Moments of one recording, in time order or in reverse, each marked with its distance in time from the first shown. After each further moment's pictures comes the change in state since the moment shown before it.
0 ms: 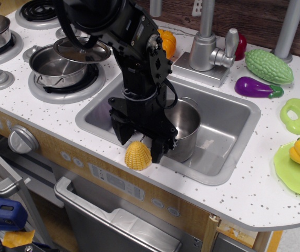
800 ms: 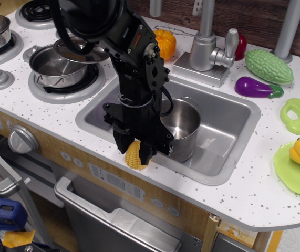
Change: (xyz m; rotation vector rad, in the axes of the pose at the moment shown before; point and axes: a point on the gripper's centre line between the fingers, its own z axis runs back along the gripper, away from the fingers) arm -0.005 -0.001 -0.001 0.034 0.012 0.007
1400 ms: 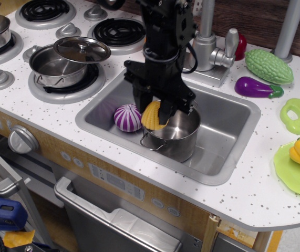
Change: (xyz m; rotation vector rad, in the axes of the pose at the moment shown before) arm 0.054 0.002 0.030 0.039 -0.036 -0.037
